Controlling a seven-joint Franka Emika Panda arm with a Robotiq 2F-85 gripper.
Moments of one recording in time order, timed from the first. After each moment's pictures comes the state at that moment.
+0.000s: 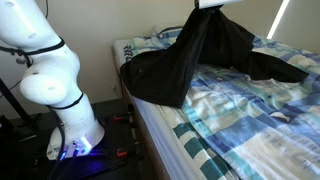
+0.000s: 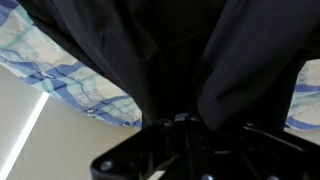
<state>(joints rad) -0.03 -0.18 -0.02 -1.99 0.75 2.21 -1.55</state>
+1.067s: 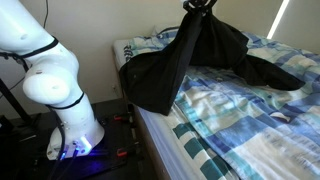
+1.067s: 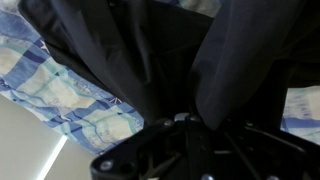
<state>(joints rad) 0.03 -0.34 -0.01 -2.14 0.40 2.29 -1.20</state>
